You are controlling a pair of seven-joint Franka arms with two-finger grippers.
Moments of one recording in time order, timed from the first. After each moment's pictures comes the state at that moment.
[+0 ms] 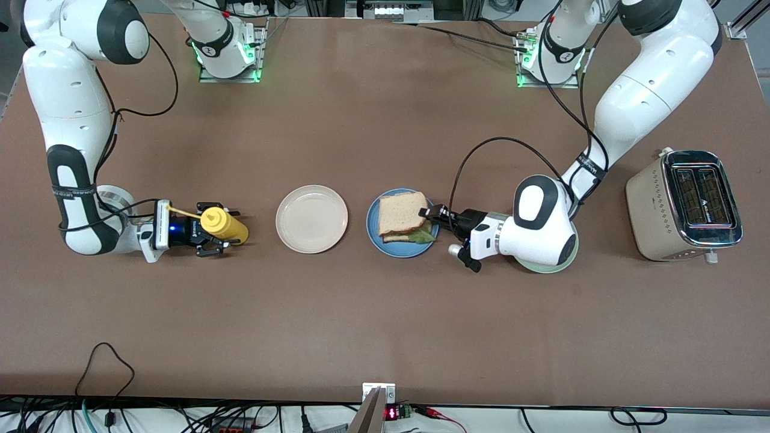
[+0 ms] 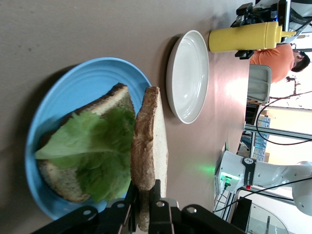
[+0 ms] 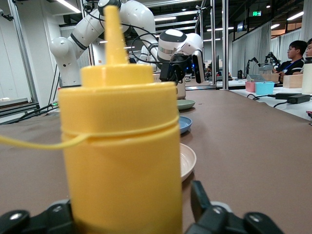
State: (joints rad) left arm 0.23 0.95 -0.74 -1.57 -0.51 2.13 0.37; right arm -0.11 0.96 -0.14 -1.58 1.31 1.40 -2.52
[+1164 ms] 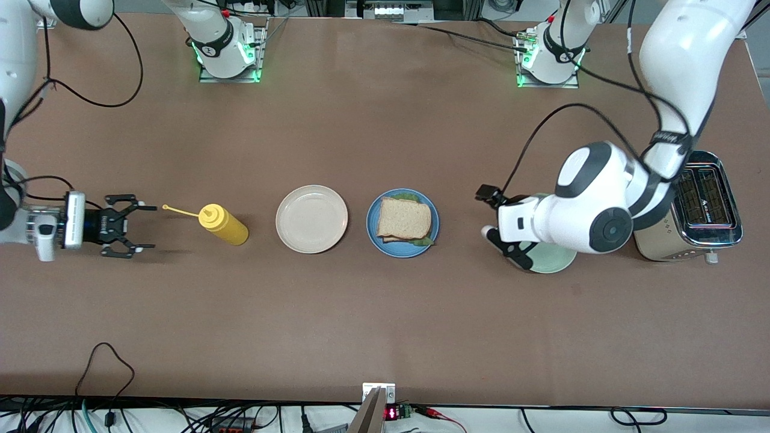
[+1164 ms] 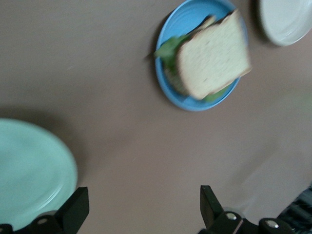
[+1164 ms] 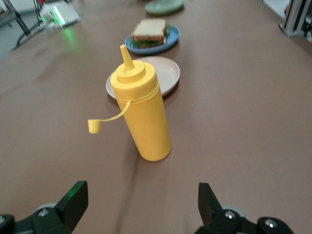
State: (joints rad) left arm 0.25 0.65 -0.73 -1.42 0.11 1.62 0.14; right arm -0.19 0.68 -0.22 -1.48 0.81 1.55 -2.17
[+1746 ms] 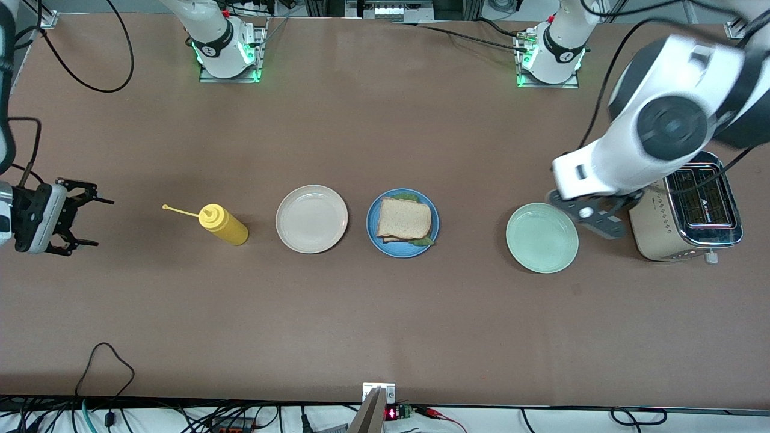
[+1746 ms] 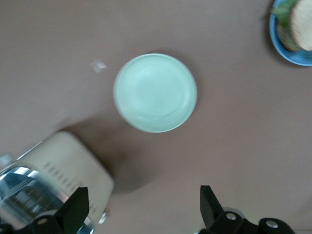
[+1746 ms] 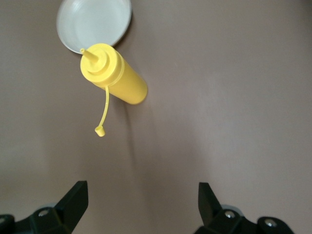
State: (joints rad) left arm 0.23 0.36 -0.64 -1.33 0.35 1.39 0.13; right arm -0.01 0.40 -0.23 -1.48 0.29 1.71 -1.46
